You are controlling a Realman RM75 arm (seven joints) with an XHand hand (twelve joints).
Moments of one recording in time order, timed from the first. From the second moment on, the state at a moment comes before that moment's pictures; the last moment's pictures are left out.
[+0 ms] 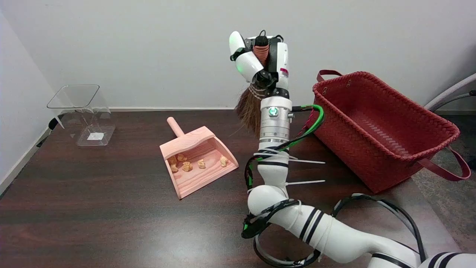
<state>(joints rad) 0.40 -1.54 -2.19 1.20 1.13 1.17 0.34</state>
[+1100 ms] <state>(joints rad) 0.32 -1.26 -2.07 1.40 1.10 1.19 0.30</state>
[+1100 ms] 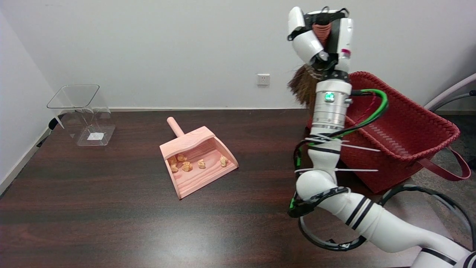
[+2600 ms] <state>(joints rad) 0.33 -1.04 -1.82 1.05 1.11 1.16 0.68</state>
